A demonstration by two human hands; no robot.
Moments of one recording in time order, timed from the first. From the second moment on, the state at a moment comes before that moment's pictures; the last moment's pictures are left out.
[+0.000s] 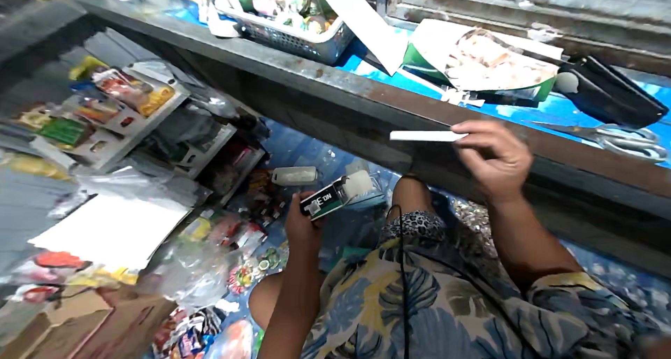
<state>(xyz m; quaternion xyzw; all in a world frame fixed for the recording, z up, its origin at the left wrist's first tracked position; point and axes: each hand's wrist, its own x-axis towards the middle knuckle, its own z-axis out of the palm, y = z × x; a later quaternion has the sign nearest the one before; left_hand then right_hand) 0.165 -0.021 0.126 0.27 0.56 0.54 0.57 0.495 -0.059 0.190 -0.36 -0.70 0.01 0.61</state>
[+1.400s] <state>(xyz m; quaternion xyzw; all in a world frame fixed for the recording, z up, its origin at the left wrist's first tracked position) 0.208 -0.020 0.119 0.32 0.54 0.44 0.64 0.438 -0.062 0.156 -0.52 -0.58 0.54 0.32</state>
